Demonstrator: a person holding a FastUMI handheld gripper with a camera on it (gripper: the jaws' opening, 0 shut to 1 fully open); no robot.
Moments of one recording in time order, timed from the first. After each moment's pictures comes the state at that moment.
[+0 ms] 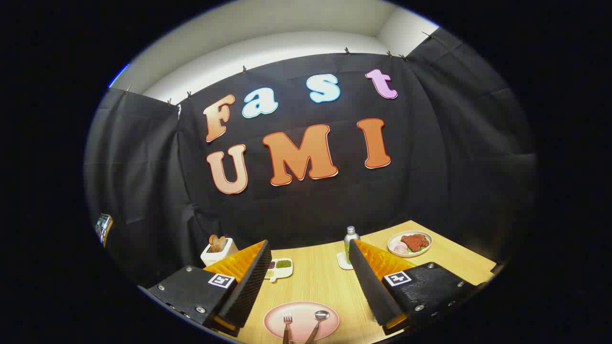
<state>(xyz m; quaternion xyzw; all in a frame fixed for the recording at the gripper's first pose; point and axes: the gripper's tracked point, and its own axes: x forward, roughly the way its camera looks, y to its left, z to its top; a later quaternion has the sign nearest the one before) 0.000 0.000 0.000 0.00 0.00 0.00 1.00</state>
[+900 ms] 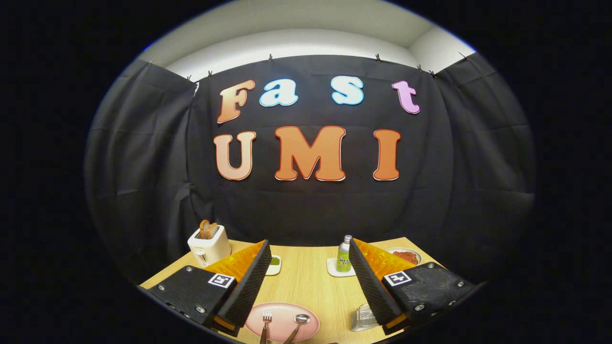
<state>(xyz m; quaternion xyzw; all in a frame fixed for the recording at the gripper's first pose) 0.011 0.016 0.015 -0.09 0.00 0.00 1.00</state>
